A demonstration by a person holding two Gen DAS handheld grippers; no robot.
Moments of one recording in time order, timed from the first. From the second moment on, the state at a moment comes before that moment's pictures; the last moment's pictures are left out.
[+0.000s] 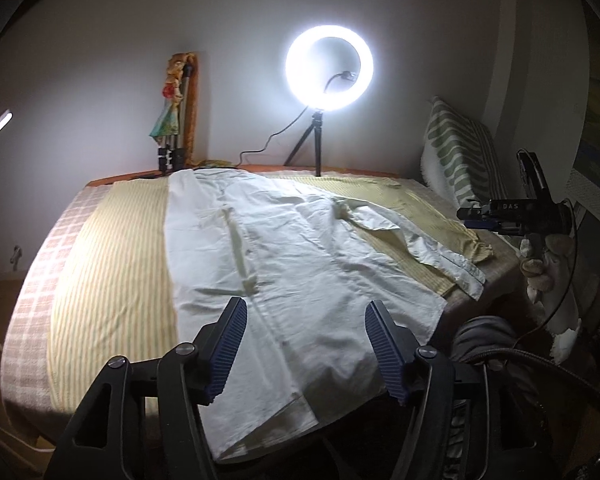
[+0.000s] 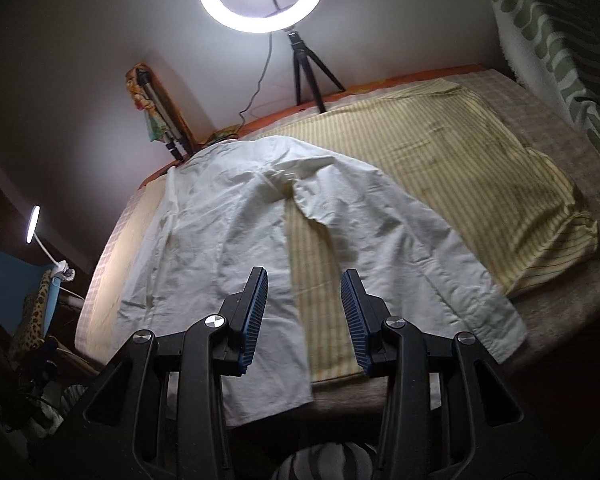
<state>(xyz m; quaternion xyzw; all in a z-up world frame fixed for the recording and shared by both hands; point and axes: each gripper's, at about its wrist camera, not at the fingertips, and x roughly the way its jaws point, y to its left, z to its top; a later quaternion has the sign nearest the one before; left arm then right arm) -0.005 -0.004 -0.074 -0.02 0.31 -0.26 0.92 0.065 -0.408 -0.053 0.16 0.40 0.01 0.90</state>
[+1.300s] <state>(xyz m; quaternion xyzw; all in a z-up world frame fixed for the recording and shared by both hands) 0.064 -0.105 -0.117 0.03 0.37 -0.29 0.88 0.113 -0.491 -0.108 0.18 0.43 0.01 0.88</state>
